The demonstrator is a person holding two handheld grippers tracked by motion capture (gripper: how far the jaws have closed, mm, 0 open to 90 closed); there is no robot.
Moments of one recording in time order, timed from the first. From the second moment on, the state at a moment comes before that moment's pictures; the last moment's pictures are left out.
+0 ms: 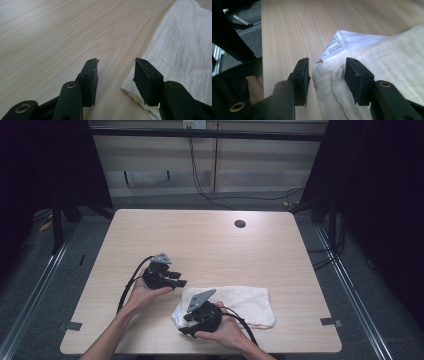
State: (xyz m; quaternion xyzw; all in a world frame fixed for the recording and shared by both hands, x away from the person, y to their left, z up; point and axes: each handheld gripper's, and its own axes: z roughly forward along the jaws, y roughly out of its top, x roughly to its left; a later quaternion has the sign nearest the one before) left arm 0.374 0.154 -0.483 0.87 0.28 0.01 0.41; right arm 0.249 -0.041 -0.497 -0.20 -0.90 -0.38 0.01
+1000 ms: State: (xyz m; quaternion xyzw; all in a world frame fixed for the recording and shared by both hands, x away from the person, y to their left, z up) left arm 0.356 0.144 -0.493 0.90 0.24 -0.03 0.36; right arm 0.243 -0.041 -0.498 -0.20 -0.90 -0.38 -0.03
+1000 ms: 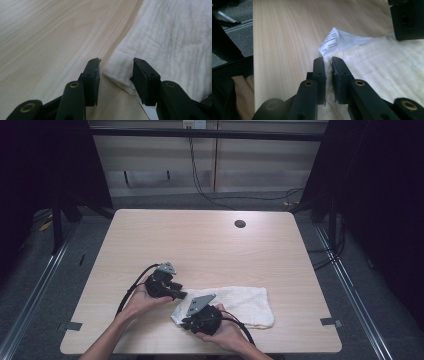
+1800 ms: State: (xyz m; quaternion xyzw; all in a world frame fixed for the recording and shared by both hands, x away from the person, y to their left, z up) left arm 0.356 0.145 -0.495 0.89 0.24 -0.06 0.38; right arm 0.247 -0.041 -0.497 -0.21 -0.90 -0.38 -0.01
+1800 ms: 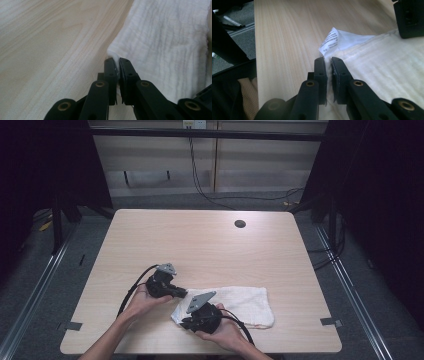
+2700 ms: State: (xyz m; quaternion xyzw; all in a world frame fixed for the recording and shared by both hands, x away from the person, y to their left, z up) left arm 0.361 0.163 -0.481 0.87 0.27 -0.06 0.41; right arm 0.252 -0.046 -0.474 -0.23 -0.88 -0.42 0.00
